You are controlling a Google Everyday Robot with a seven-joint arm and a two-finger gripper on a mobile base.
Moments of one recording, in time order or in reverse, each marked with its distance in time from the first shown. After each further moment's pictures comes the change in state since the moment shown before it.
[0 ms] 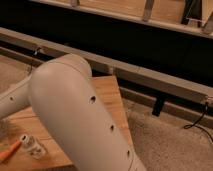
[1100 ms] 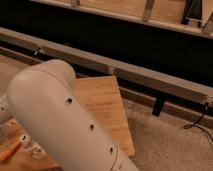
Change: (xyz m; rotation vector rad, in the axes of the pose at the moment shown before) arm -0.012 -0.003 0.030 0.090 0.042 -0.103
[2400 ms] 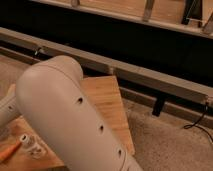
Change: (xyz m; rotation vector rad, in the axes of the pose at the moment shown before) arm 0.014 -0.029 -0.007 0.101 -0.088 -0.101
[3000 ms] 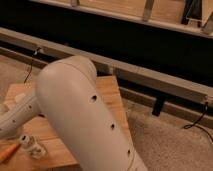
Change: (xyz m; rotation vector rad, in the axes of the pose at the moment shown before) arm 0.003 0.001 0.038 -0.052 -0.117 -0.115
